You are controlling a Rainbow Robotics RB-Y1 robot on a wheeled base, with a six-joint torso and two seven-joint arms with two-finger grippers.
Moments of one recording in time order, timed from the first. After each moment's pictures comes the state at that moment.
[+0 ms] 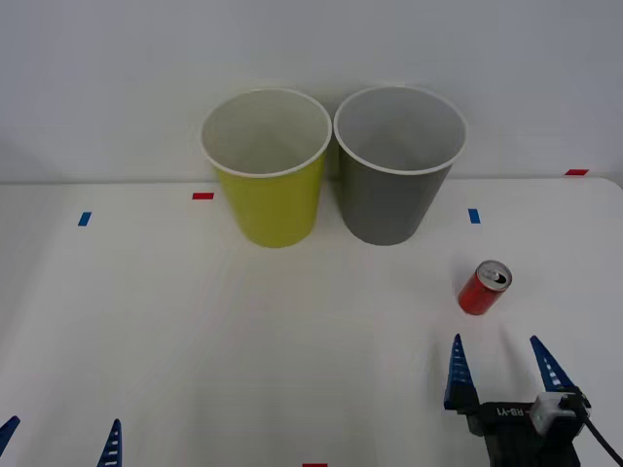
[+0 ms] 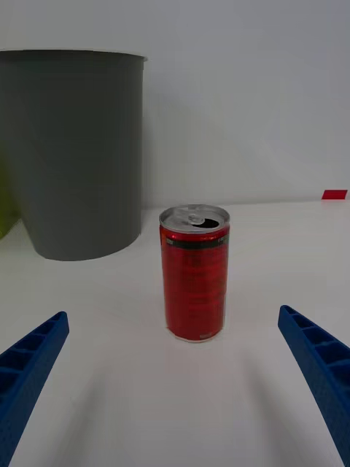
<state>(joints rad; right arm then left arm) 0.62 -0.12 0.19 -1.75 -0.13 -0.53 1.61 1.19 0.37 -0.19 -2.22 0.23 -0.48 -1.71</state>
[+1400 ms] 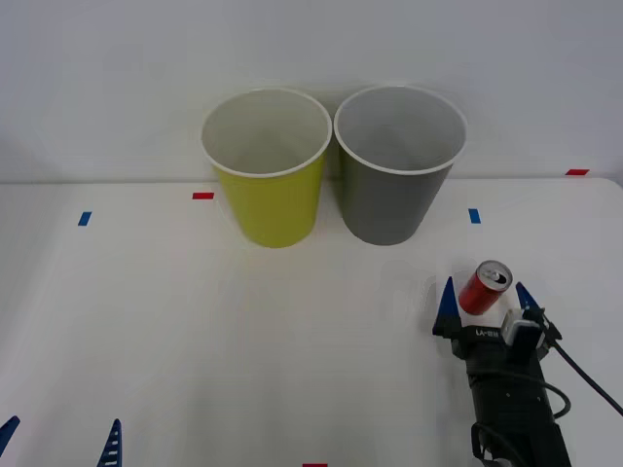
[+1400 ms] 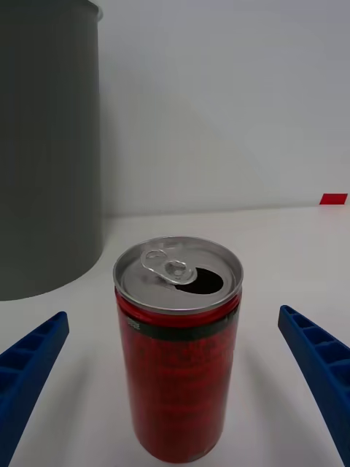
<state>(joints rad) 0.32 0.02 0.03 -1.61 -0.12 -0.36 1.68 1.19 0.37 -0.19 -2.22 0.23 -0.48 -1.71</state>
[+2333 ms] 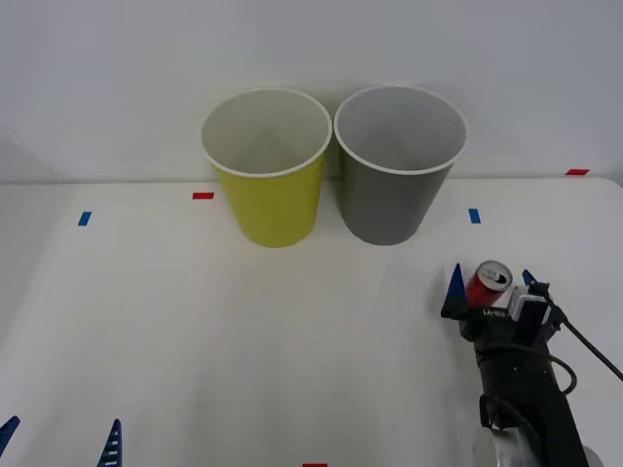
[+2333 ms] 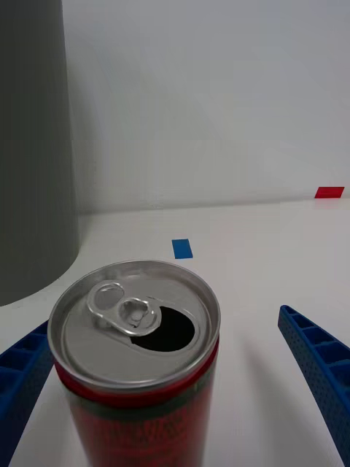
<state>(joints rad) 0.24 0.02 -0.02 -1.61 -0.12 -0.23 1.68 1.19 0.37 -0.19 -2.22 0.23 -0.48 -1.71</state>
